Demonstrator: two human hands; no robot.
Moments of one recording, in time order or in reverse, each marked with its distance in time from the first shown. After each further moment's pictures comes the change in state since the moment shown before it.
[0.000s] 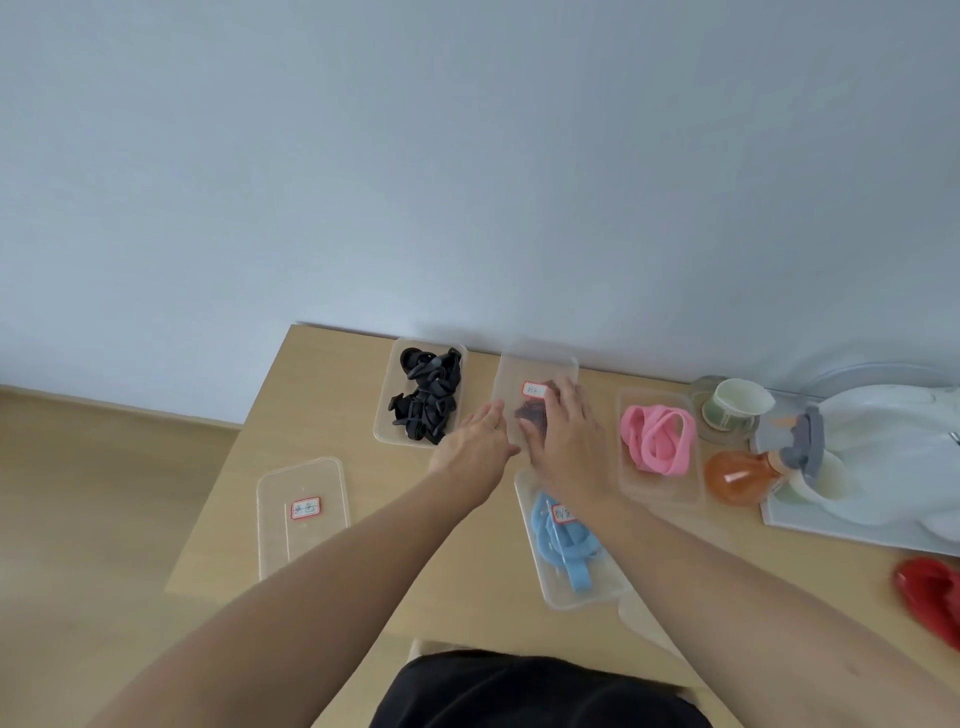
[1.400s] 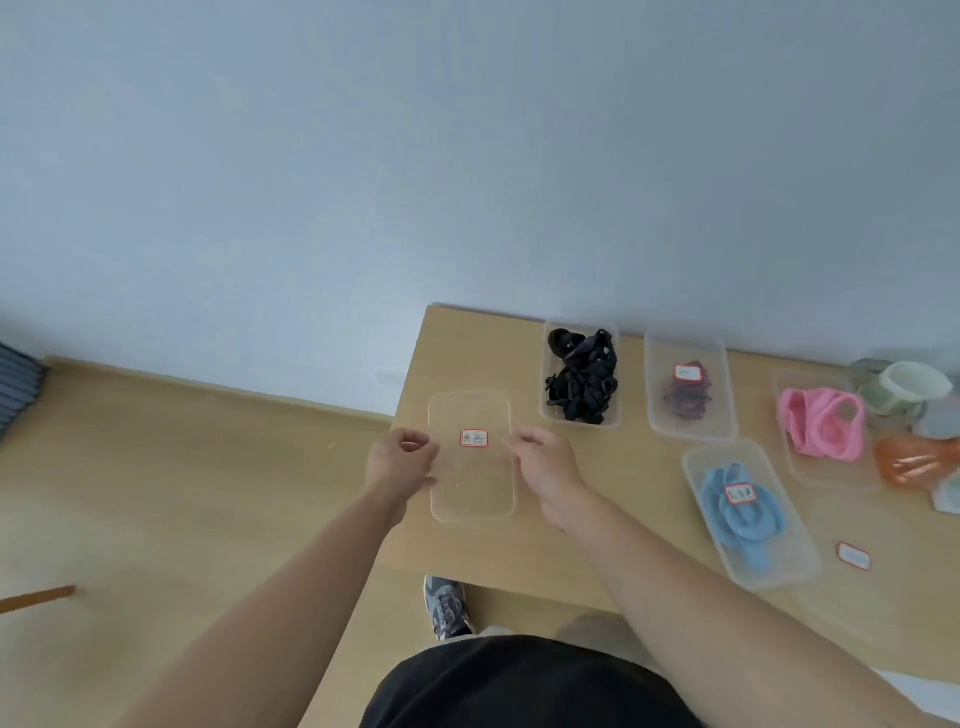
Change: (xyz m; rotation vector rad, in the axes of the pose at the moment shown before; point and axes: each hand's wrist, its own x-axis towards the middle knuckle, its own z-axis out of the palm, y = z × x) left_hand -0.150 -0.250 -0.006 -1.304 0.198 -0.865; right_hand -0.035 -0.248 0.056 1.094 -0.362 0.654
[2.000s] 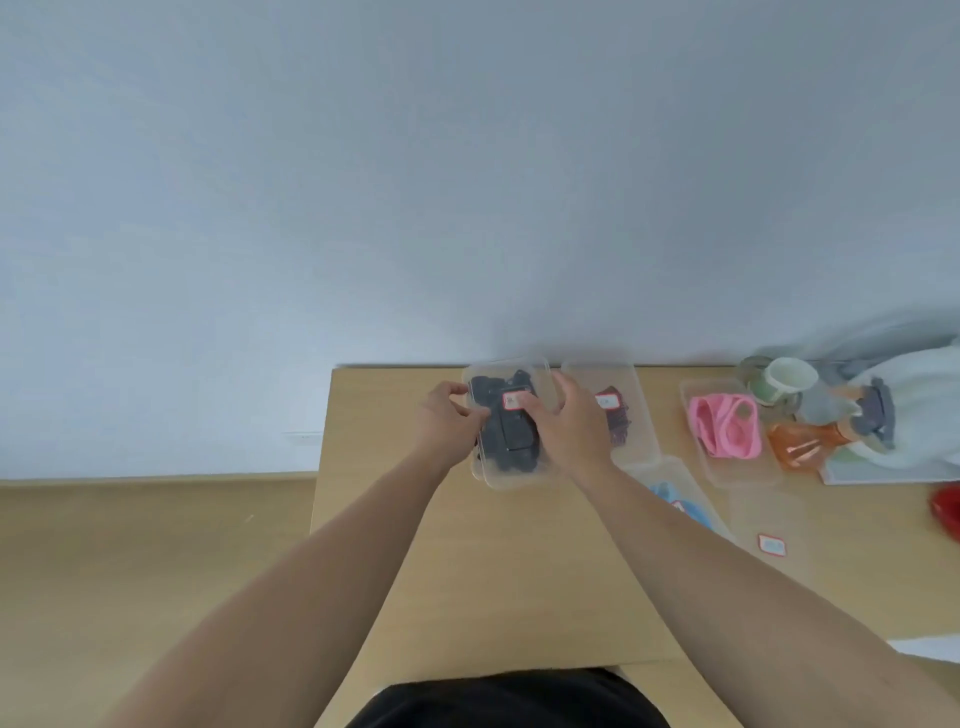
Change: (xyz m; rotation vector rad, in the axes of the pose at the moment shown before) left_hand 0.028 0.129 0.134 0.267 -0.301 0.330; right_hand 0.068 -0.064 -0.108 -0.472 0.486 -0.303
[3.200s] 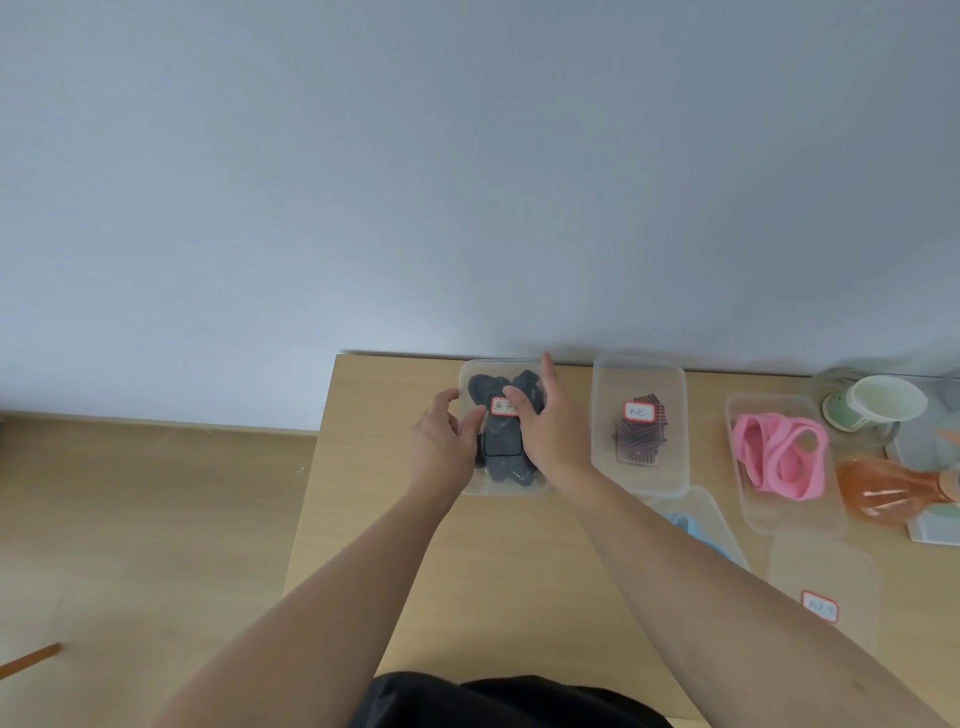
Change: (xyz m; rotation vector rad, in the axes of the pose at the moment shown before) left_hand 0.009 -0.026 0.042 0.202 0.296 0.063; right_hand 0.047 0.023 0.037 0.226 -0.209 -0.047
